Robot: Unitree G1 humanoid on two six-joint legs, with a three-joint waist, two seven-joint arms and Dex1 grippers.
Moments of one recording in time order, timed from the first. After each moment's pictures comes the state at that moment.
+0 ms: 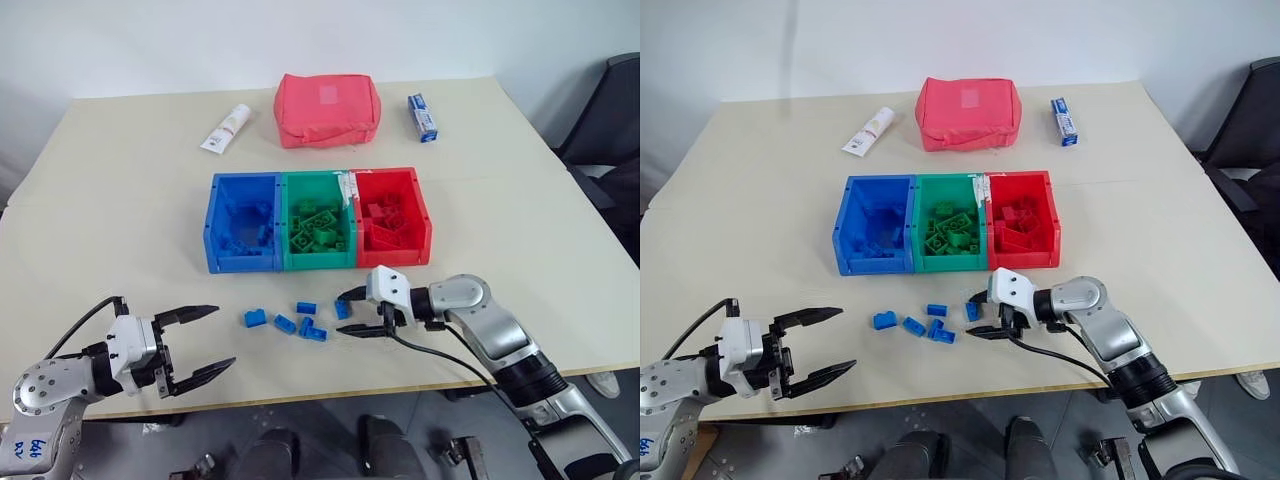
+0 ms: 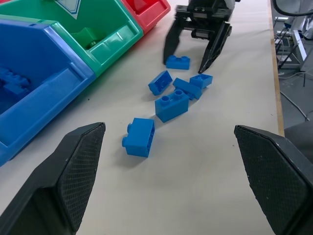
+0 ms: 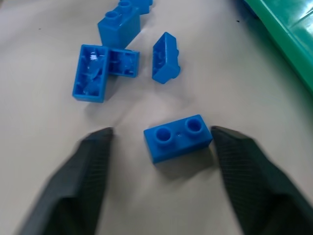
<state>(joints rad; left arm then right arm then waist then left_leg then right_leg) 0.21 0.68 0.31 -0.19 -0.50 -0.09 -1.11 -0.50 -0.54 0.35 0.09 0.16 0.17 1.15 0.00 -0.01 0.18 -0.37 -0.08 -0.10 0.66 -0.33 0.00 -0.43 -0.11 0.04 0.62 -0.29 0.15</state>
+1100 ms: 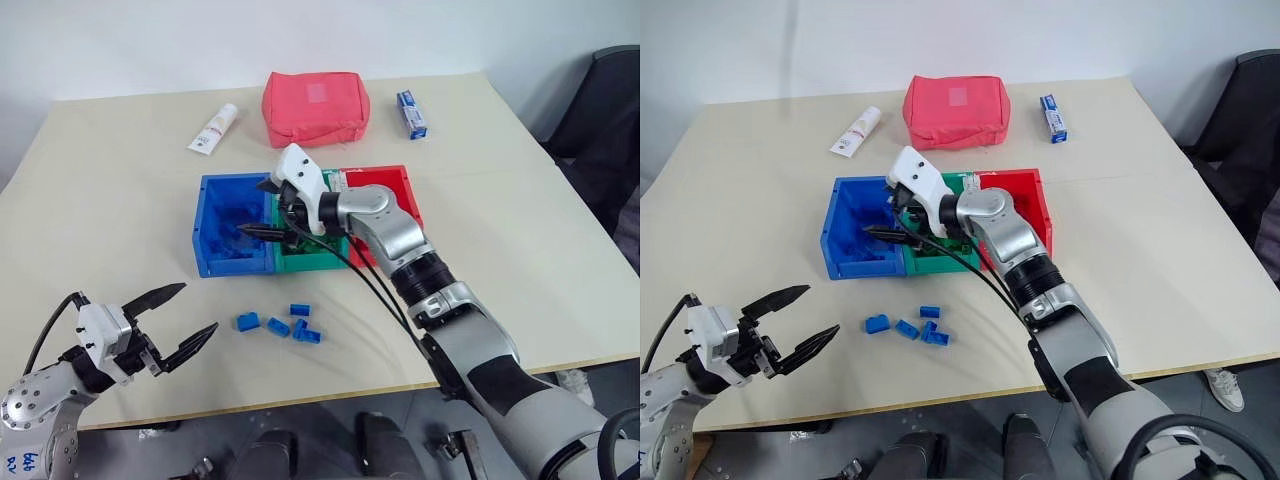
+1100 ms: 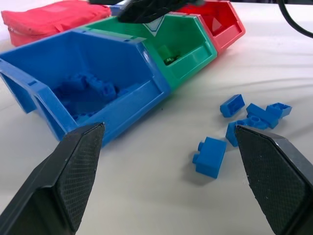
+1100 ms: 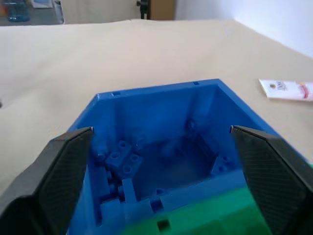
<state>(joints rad) 0.22 0.59 0.40 -0.22 -0.52 -0.06 -0.92 -1.06 -0.14 0.26 0.55 0.15 0.17 0.94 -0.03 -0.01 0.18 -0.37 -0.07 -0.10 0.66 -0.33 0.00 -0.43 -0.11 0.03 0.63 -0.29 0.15</state>
